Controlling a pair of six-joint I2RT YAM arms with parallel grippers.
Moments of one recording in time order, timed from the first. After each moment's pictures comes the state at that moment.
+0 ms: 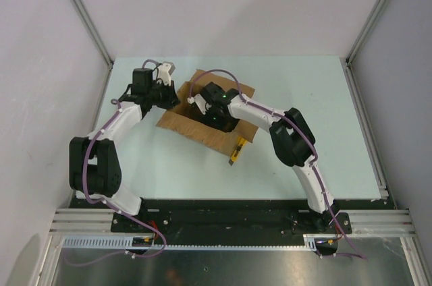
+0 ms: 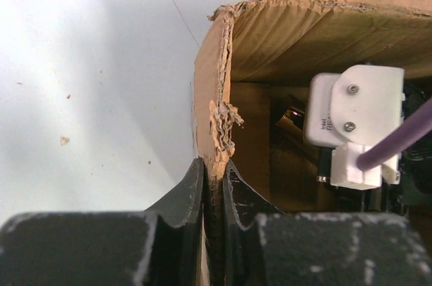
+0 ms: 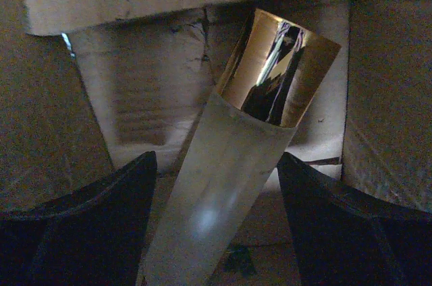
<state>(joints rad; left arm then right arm) -0.12 1.58 1.14 -0.25 0.40 0.03 0.77 2.26 1.91 -0.78 -0.09 -0.17</state>
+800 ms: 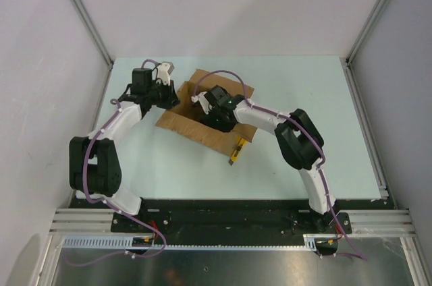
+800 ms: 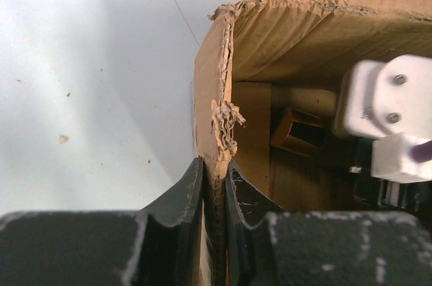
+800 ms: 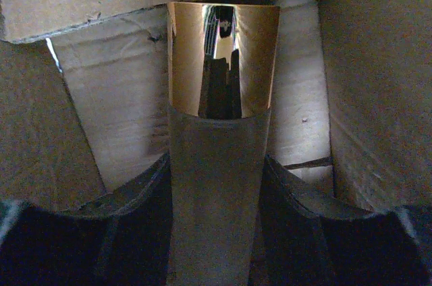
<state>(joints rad) -0.12 1.58 1.14 -0.25 0.40 0.02 0.77 2.17 1.70 -0.56 -0.04 -0.14</state>
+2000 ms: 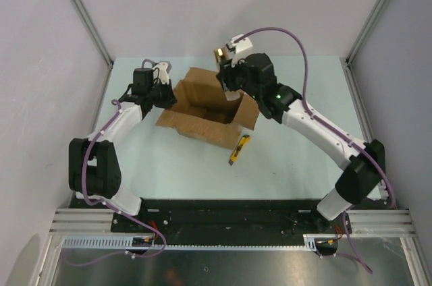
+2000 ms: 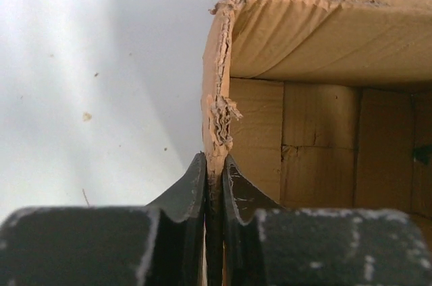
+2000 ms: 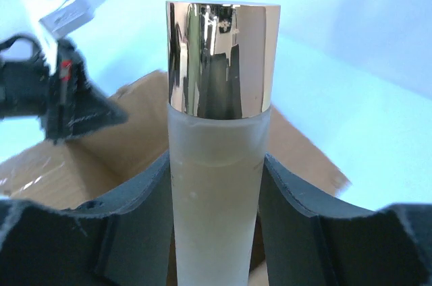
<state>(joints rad) -0.13 1.57 1.14 -0.25 0.30 -0.04 0.72 1.63 1.58 -0.20 0.08 0.08</state>
